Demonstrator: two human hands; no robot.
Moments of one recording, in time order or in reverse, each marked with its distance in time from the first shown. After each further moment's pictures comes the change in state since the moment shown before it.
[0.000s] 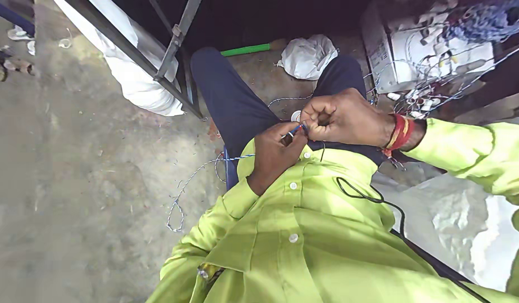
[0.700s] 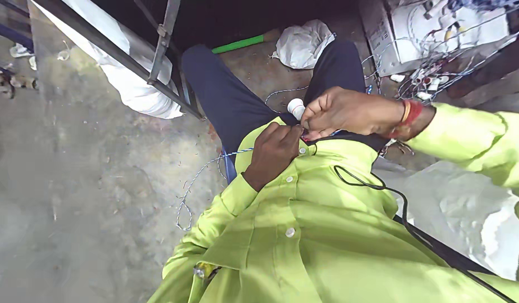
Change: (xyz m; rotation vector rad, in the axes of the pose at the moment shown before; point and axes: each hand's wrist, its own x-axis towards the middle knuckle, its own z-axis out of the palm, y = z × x) left_hand -0.008 -0.012 -0.001 0.613 -0.077 0.577; right_hand -0.008 -0.011 -0.005 0.694 -0.246 0.782
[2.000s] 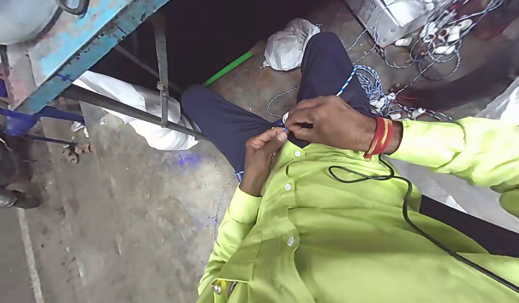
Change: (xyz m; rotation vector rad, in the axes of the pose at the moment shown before) left_hand 0.004 -0.019 -0.017 -1.066 -0.293 -0.831; right_hand 0.006 0.045 0.024 -0.695 0.575 -0.837
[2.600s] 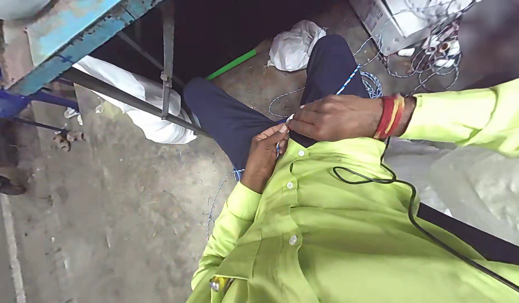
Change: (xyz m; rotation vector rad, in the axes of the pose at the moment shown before) left_hand 0.020 0.000 0.006 -0.401 0.092 -0.319; right_hand 0.015 0.023 -0.014 -0.382 -0.329 -0.533
